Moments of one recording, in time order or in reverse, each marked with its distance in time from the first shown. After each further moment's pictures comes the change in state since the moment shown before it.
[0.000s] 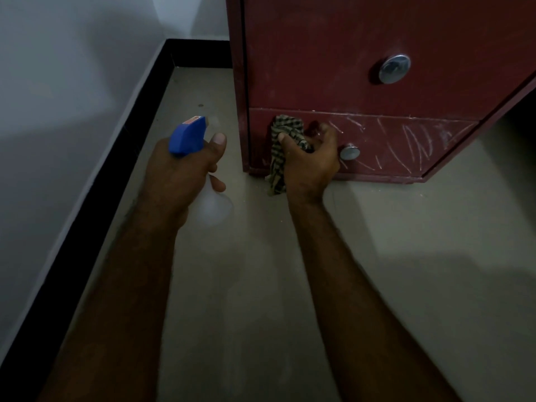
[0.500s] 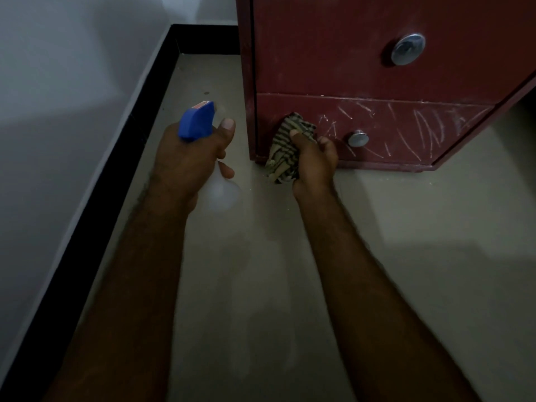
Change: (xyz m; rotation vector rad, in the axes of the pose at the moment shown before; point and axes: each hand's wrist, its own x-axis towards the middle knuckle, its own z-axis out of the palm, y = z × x) left_hand 0.003 -0.006 -0.001 -0.022 0.004 0.006; right_hand -0.003 0.021 0.003 0.470 -0.125 0.603
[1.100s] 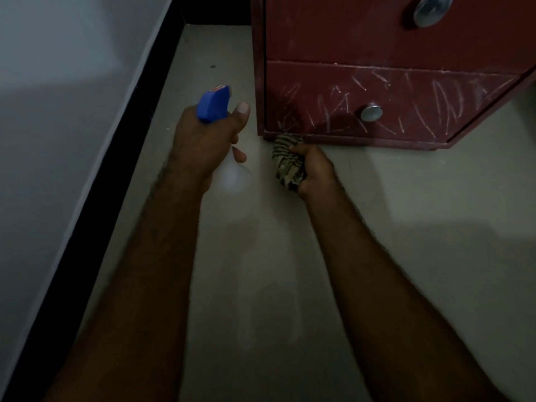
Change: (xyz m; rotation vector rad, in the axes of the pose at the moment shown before) left_hand -0.003 -0.020 0.007 -0.020 -0.021 -0.065; right_hand 0.003 0.042 -0.032 -0.124 -0.032 0.397
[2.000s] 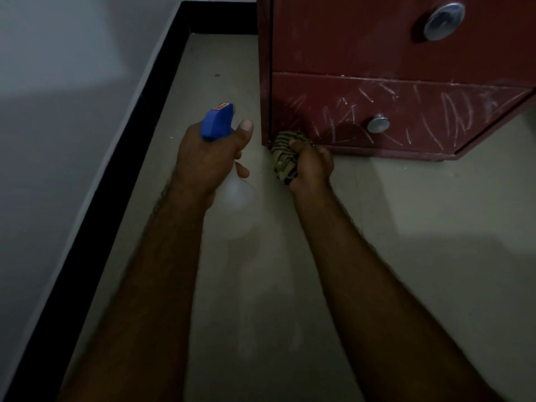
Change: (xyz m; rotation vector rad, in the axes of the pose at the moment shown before) left_hand 0.005 -0.009 -0.002 0.033 -0.007 -0.004; right_hand 0.012 0.003 0.033 0.185 0.118 -0.236
